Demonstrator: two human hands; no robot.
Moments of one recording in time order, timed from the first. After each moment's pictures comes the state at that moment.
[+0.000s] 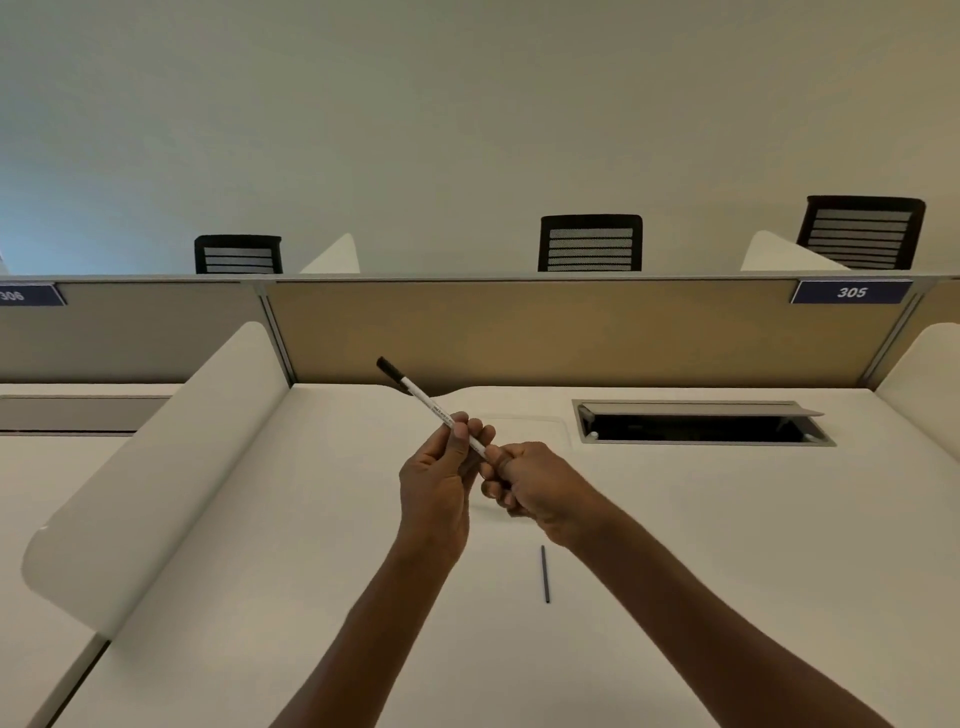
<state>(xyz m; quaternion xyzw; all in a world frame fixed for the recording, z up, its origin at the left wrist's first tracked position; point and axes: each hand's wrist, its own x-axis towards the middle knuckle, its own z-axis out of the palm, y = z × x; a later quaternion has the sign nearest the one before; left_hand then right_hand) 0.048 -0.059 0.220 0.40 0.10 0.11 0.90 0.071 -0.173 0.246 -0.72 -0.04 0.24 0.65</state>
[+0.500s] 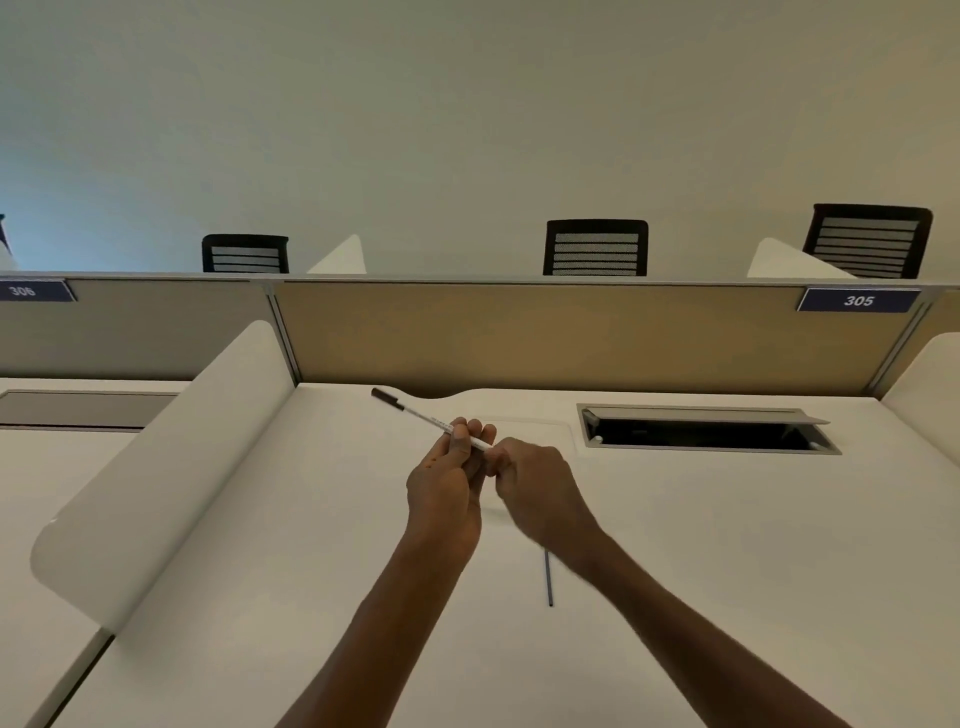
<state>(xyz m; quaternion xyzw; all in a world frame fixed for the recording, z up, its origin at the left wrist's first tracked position) 0.047 -0.063 0.228 0.35 0.16 0.08 0.92 0.072 -0.165 0.220 -0.90 -0.18 -0.07 0.39</state>
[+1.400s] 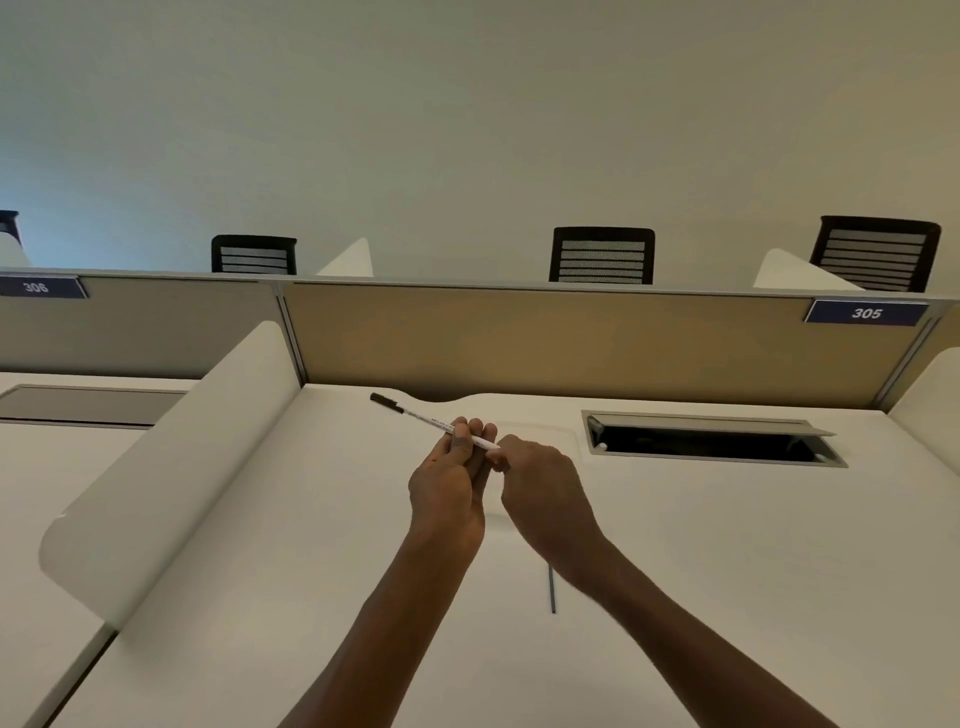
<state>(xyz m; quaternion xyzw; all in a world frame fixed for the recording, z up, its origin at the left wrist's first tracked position) 0.048 -0.060 0.233 0.34 0.17 0.10 0.92 0.070 -0.160 0.220 -0.92 -0.22 -0.19 0.26</state>
